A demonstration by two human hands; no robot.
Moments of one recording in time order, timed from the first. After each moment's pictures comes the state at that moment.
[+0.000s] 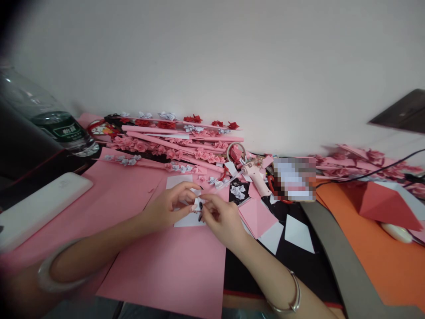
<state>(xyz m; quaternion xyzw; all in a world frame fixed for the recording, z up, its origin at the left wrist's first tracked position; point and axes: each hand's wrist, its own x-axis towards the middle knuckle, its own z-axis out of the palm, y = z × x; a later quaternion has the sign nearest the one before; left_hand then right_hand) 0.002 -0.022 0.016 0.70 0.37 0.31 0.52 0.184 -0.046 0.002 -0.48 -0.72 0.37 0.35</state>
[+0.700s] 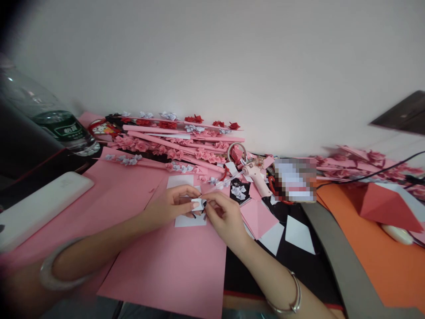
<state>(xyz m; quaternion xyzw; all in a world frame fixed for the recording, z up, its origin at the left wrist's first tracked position) 0.005 -0.017 0.001 0.56 0.36 0.33 0.67 0.183 -0.042 0.006 -0.46 -0.68 0.39 0.41</state>
